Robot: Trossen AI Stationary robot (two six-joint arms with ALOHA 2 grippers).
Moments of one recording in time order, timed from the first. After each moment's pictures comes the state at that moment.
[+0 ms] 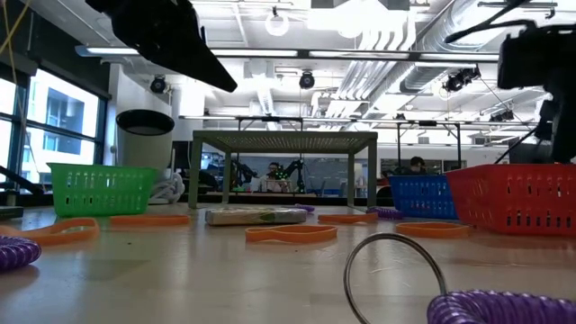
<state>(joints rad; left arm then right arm) -0.43 1.41 0.88 -0.16 -0.70 -0.17 0.55 0.99 0.47 -0.46 0.17 1.13</state>
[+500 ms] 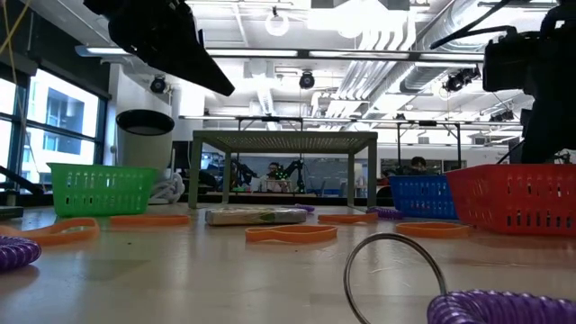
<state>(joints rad) -0.43 1.41 0.88 -0.18 -0.70 -0.18 0.49 0.99 0.47 -0.43 0.19 1.10</state>
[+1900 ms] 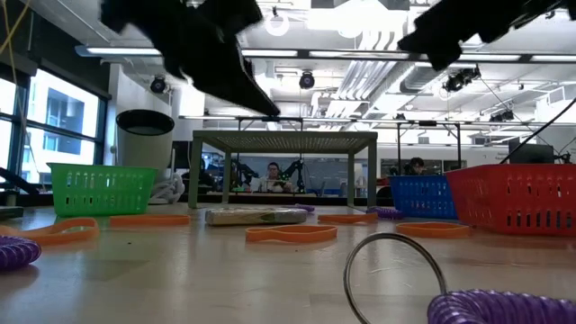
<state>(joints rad) -0.14 1.51 0.87 0.06 -0.23 0.12 0.40 1.07 0.56 0.15 0.26 0.17</state>
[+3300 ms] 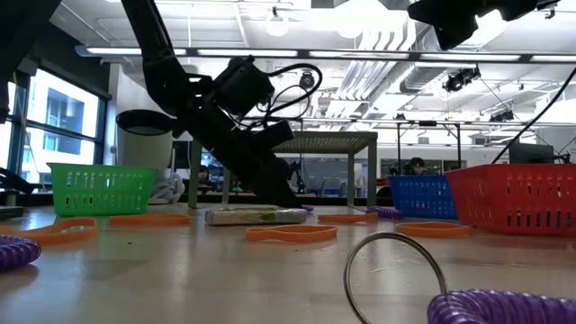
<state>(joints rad) 0.16 1.93 0.88 0.44 -0.16 0.00 0.54 1.15 0.56 0.29 0.38 0.10</state>
